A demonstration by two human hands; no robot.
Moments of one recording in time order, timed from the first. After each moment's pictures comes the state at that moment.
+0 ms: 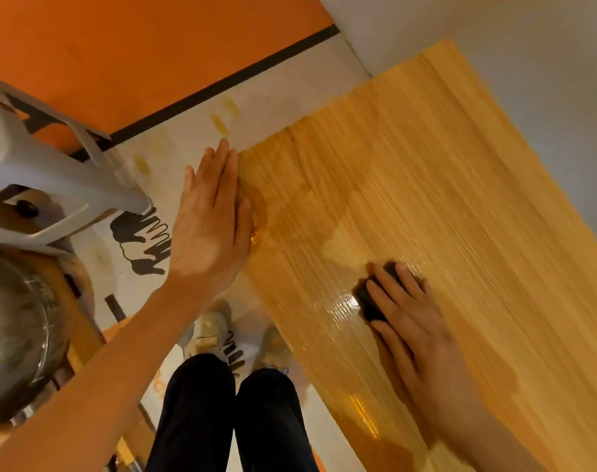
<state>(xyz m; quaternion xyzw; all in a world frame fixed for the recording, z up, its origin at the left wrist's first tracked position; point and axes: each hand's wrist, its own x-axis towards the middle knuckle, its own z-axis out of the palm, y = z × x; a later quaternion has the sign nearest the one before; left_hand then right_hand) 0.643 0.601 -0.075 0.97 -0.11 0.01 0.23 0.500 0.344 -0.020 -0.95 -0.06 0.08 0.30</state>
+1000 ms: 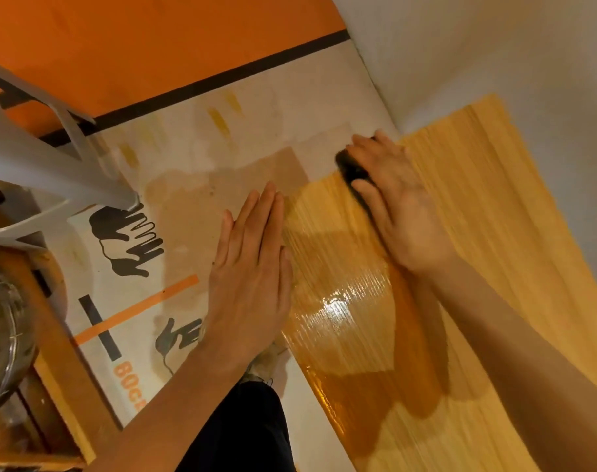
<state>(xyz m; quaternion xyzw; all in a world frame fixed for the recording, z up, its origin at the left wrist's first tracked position) 0.644 0.589 -0.067 0.95 -0.09 0.05 0.29 0.722 0.384 -0.041 -0.96 -0.13 0.04 0.24</state>
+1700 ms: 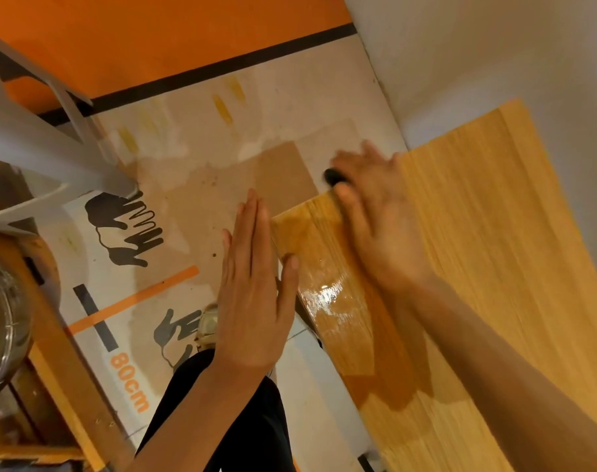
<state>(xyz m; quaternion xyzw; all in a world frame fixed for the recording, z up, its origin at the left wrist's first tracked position) 0.618 0.622 -0.079 0.90 0.01 -0.01 0.44 0.703 0.461 -0.039 -0.96 -0.10 0.03 0.25</state>
